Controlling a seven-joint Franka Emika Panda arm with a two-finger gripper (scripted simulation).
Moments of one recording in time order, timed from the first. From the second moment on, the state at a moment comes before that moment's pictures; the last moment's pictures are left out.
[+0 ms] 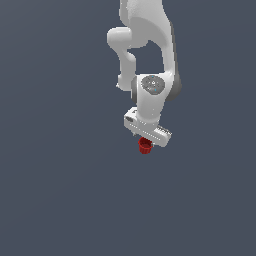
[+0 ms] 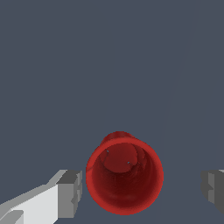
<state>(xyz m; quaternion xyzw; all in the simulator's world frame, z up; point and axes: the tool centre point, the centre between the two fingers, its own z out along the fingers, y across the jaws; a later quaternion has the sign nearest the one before) -0.027 0.073 0.110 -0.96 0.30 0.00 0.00</state>
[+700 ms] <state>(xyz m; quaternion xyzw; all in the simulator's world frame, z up) -0.034 0.088 0.098 -0.93 0.36 0.00 0.00</state>
